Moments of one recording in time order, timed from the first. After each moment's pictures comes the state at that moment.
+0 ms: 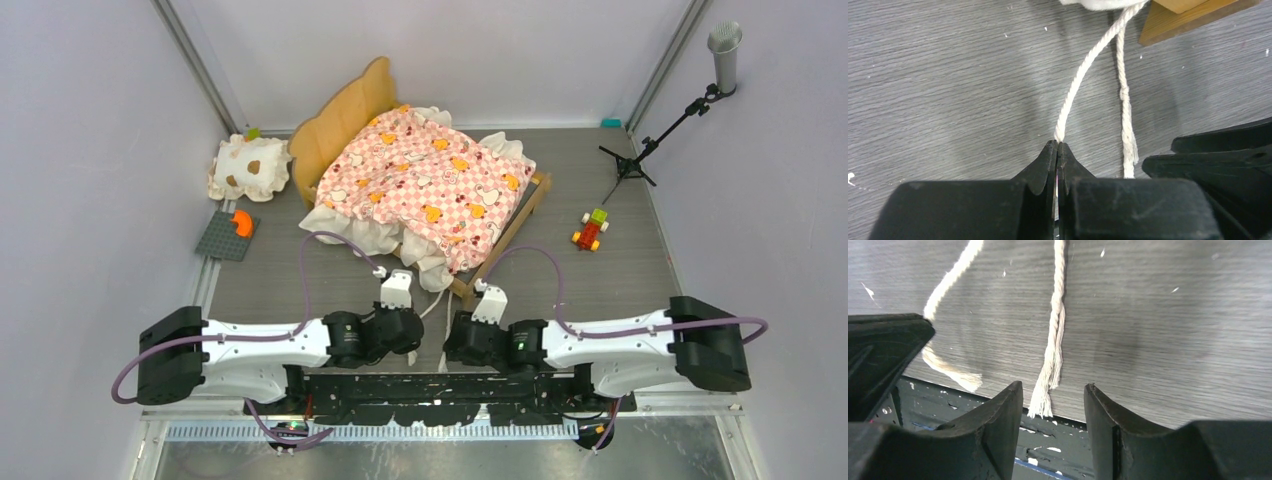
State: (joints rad) left arm -1.31 1.17 0.58 -0.34 -0.56 -0.94; right arm 1.38 1.25 0.56 -0.34 0.44 1.38
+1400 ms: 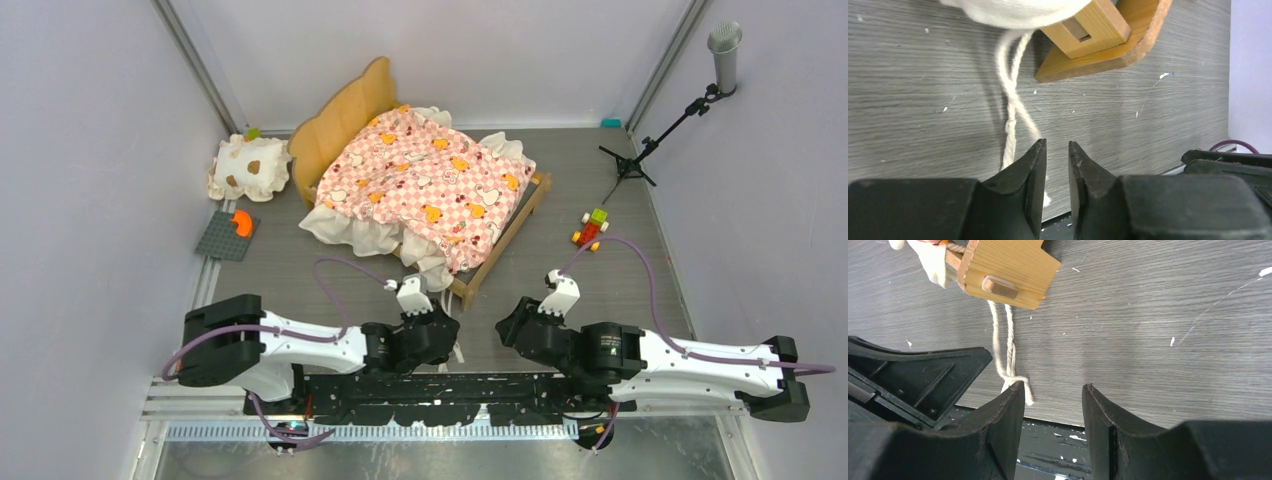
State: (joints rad) left arm -1.41 1.40 0.62 0.04 -0.71 -1.34; right arm 1.38 0.61 0.53 -0.86 0.69 1.38
